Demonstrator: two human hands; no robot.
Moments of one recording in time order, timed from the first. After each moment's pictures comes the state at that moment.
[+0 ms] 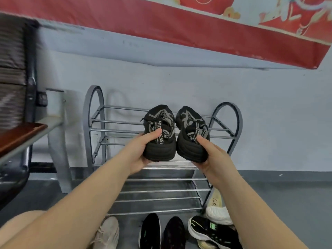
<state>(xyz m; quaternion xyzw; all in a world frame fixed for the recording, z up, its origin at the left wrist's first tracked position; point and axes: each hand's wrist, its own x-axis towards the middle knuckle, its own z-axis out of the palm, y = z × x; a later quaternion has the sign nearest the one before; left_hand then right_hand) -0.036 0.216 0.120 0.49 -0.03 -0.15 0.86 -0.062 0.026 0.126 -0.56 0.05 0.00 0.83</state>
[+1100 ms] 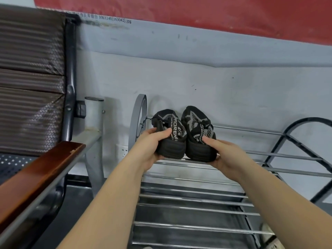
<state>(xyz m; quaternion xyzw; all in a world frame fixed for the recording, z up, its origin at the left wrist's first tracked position) 0.099 0.351 0.107 0.53 0.08 -0.04 0.84 0.107 0.155 0.119 -0.62 0.04 0.11 0.77</state>
